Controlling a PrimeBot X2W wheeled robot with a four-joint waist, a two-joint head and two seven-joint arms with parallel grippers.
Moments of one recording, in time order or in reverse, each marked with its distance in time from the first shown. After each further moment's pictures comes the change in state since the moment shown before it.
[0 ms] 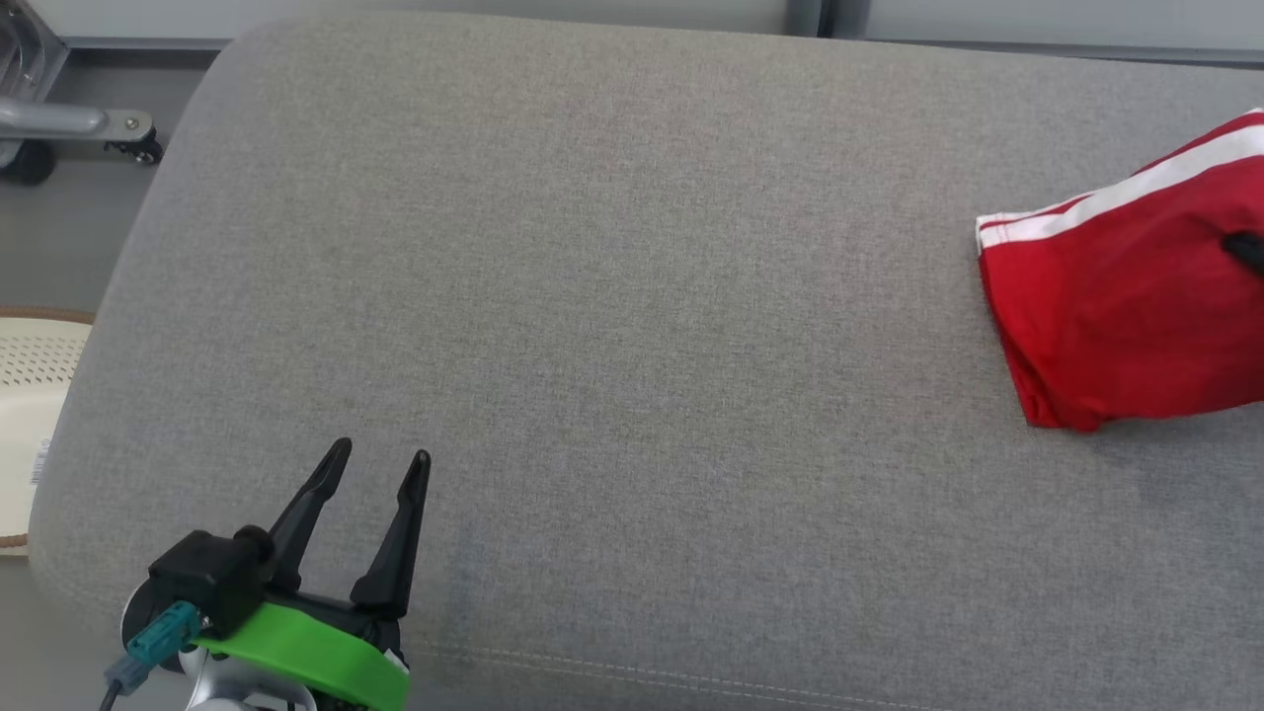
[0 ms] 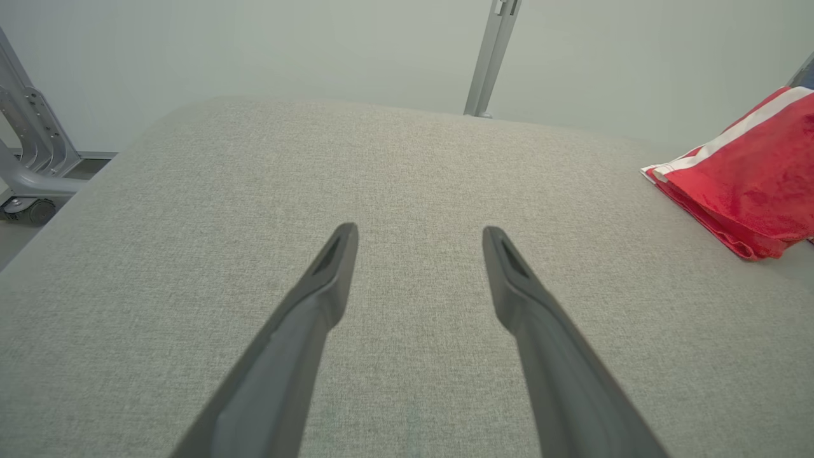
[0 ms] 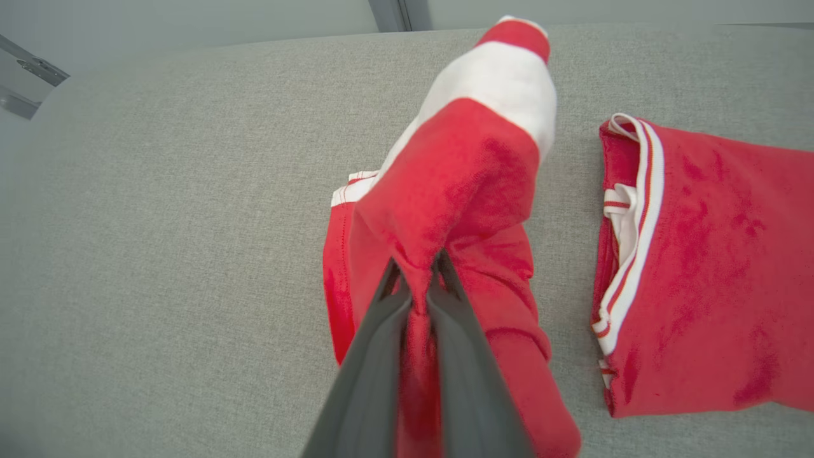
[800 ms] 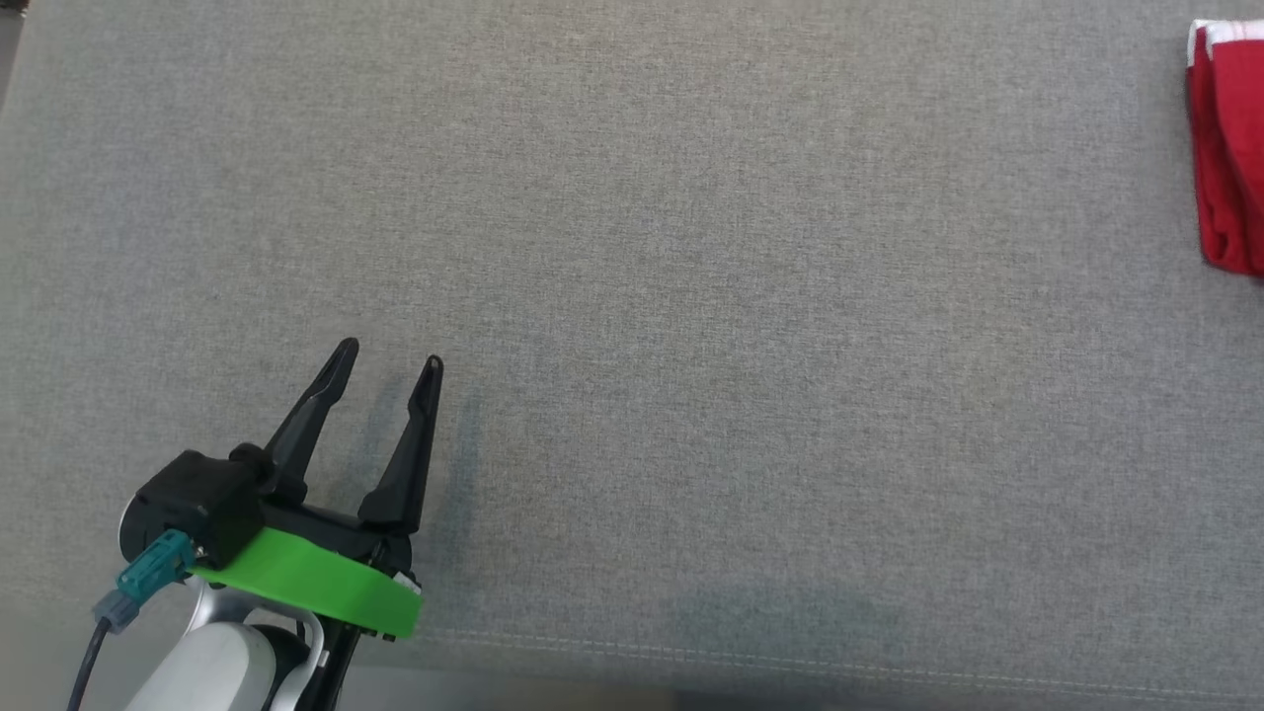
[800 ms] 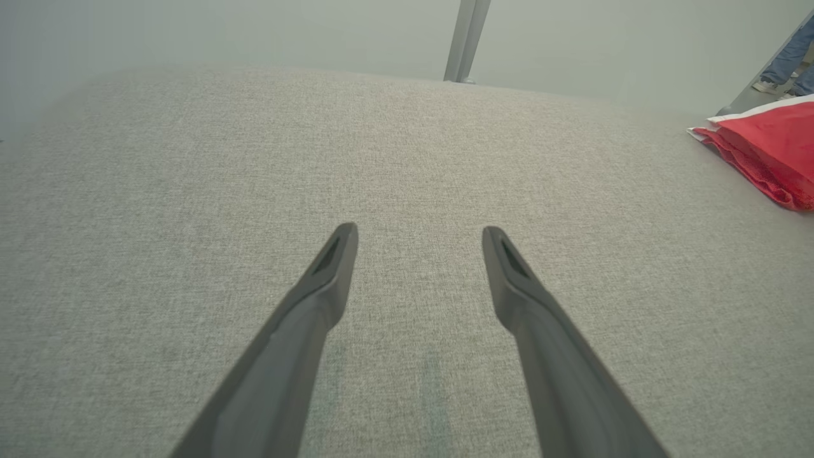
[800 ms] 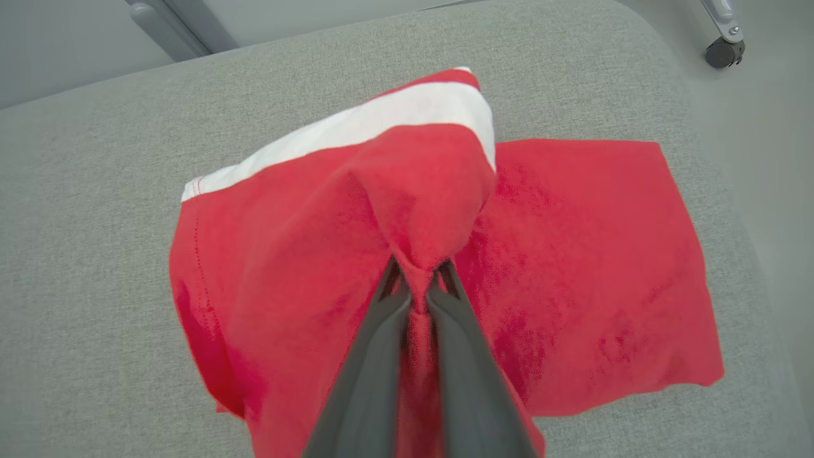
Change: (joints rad) left arm -0.134 -0.027 0.002 -0.046 0.028 -0.001 0.017; right arm -0.119 -0.158 -0.185 0.155 -0.053 -0.009 0.042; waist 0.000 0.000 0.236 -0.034
